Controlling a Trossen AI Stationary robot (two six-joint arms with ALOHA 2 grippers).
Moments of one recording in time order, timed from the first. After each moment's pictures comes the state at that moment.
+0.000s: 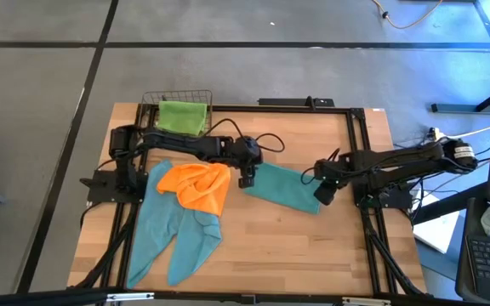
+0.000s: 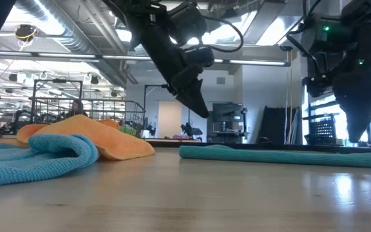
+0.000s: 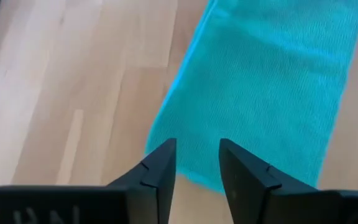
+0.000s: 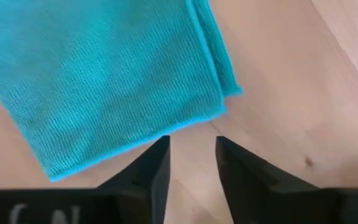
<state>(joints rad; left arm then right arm) 0.14 1.87 1.29 -0.32 -0.10 0.08 -0.03 1.08 0.55 -0.87 0.03 0.69</state>
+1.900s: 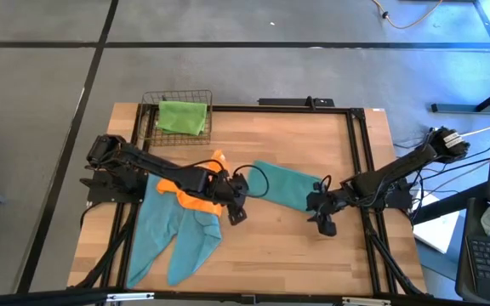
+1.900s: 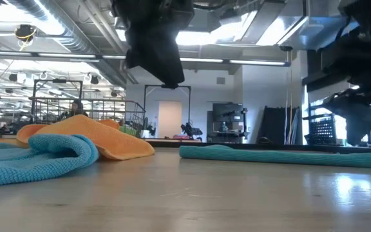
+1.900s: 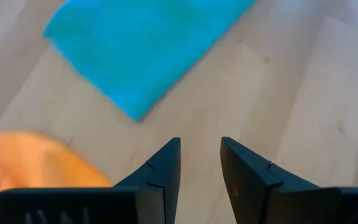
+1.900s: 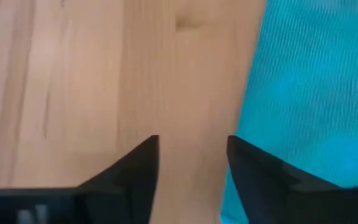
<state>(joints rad) -0.22 1.73 1.29 -0.59 -0.26 -0.66 0.41 1.14 0.42 -0.24 0.04 0.47</state>
